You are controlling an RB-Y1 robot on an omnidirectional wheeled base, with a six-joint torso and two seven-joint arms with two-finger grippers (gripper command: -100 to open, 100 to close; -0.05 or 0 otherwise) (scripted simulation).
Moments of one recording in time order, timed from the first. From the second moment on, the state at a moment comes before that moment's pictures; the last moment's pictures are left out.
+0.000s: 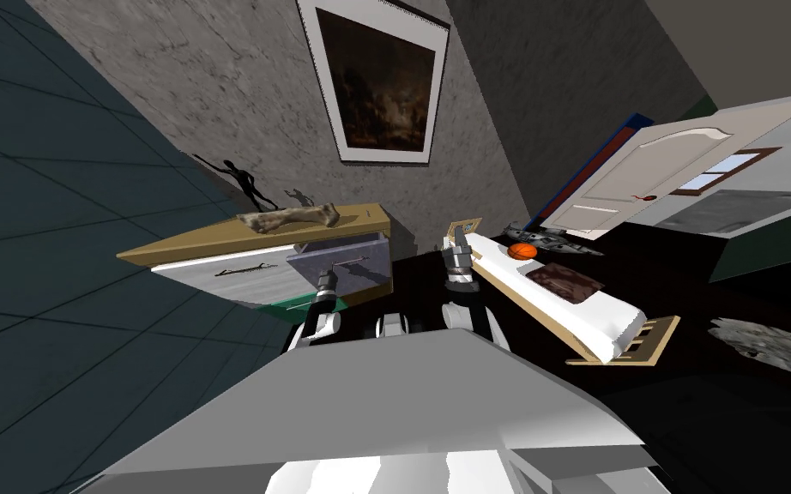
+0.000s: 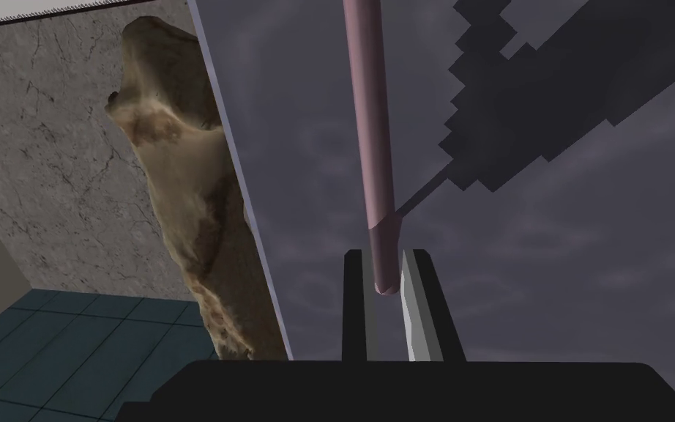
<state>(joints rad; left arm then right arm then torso) 0.30 0.00 0.09 -1.76 0.05 -0.30 -0.12 0.48 -0.01 0.07 -2.31 0.10 -0.40 0.02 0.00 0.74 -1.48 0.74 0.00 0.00</state>
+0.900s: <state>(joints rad) 0.33 0.00 0.08 -1.90 0.05 -0.17 -0.12 0.48 -0.01 0.07 -2.31 0.10 -0.40 0.02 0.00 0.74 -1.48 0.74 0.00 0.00</state>
